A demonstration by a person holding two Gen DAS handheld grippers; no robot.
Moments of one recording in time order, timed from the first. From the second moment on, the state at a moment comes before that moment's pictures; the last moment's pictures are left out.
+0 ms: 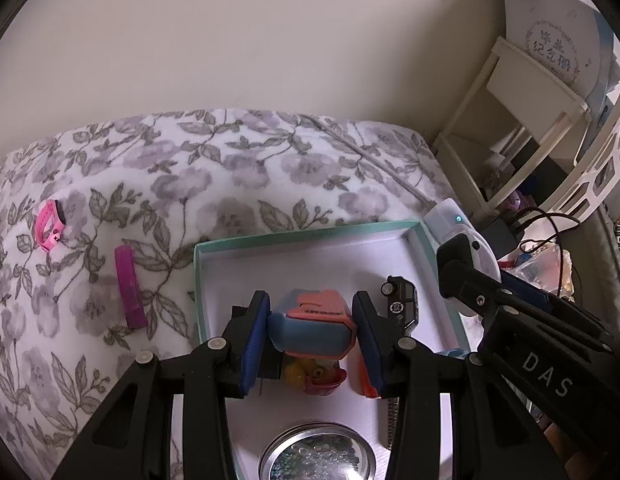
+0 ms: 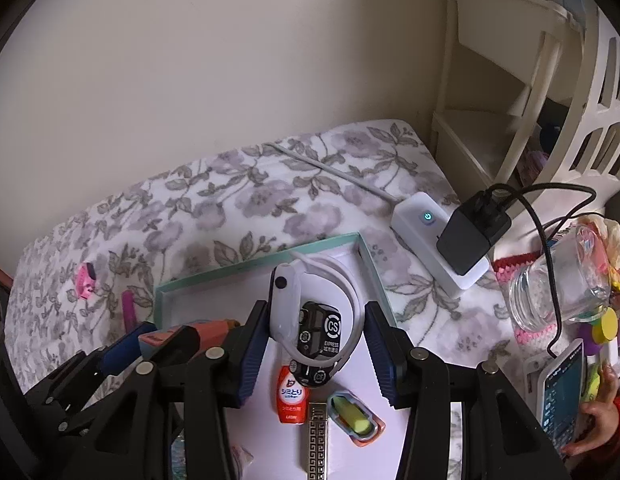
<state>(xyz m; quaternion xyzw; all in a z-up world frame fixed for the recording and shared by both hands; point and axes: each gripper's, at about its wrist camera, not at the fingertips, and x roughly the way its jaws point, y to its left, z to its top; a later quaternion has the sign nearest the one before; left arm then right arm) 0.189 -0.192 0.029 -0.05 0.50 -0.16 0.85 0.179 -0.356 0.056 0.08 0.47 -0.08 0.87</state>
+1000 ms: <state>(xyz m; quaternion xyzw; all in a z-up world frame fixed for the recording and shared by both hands) 0.190 -0.191 0.026 -0.07 0.54 -0.15 0.82 0.188 -0.362 0.008 0.07 0.54 -0.09 0.84</state>
